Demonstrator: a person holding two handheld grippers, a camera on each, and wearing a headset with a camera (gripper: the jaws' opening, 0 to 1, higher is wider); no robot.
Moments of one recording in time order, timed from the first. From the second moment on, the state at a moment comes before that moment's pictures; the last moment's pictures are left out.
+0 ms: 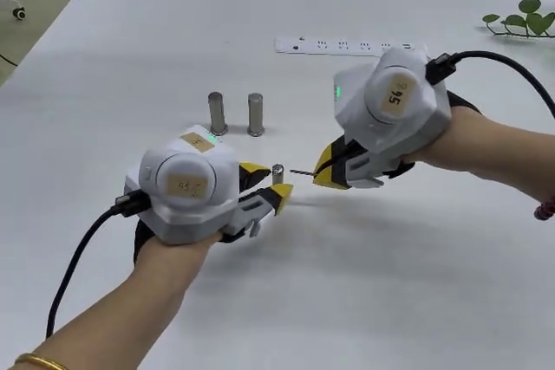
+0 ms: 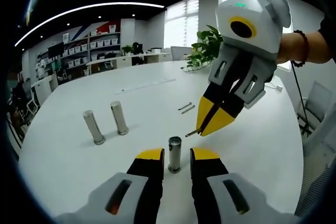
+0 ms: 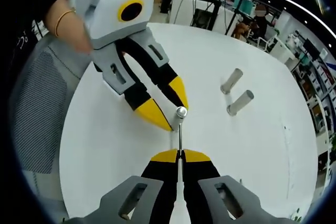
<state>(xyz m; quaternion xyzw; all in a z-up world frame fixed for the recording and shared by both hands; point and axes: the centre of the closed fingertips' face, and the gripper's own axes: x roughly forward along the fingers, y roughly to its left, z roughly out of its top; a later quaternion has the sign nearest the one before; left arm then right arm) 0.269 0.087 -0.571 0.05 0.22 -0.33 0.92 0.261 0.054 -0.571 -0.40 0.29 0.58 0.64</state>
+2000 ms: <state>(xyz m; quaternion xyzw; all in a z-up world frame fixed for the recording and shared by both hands) 0.275 0.085 -0.593 0.08 0.24 -0.32 0.91 0.265 0.084 -0.558 -0.41 0.24 0.60 0.65</state>
